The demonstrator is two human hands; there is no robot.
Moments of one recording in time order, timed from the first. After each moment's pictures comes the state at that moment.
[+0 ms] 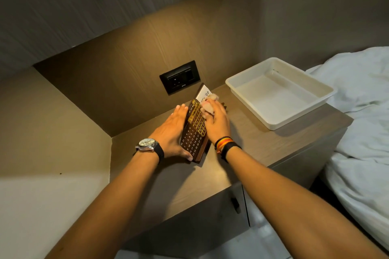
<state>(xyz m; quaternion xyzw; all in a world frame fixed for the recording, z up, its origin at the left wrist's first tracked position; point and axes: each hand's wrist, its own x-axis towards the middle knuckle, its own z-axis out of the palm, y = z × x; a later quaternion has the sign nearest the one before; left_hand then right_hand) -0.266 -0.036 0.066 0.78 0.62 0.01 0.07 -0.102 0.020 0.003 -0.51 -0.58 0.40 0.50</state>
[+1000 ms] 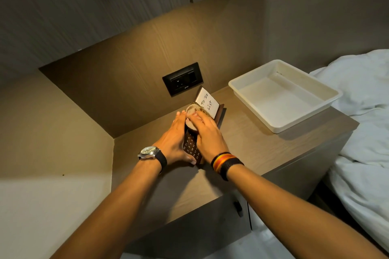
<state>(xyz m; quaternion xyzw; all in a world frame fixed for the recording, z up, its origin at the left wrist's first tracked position) -0.265 -0.045 0.055 0.74 0.65 0.09 0.15 -0.119 -0.016 0.005 -0.44 -0.76 0.26 0.40</state>
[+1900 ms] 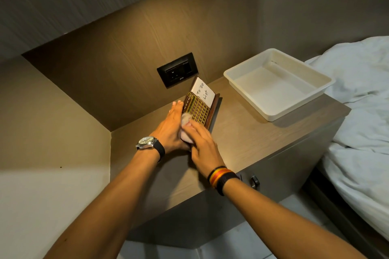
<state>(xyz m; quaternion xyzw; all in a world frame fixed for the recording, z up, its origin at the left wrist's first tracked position) -0.265 -0.043 0.053 0.75 0.64 0.09 0.13 -0.117 -0.072 -0.021 -0.43 -0.74 0.30 0.41</state>
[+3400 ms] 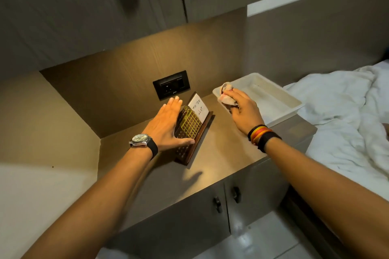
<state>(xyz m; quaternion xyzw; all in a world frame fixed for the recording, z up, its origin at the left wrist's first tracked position) -0.247 -0.039 0.087 0.80 0.59 0.09 -0.01 0.031 0.015 0.067 -0.50 -0.71 0.22 0.43</state>
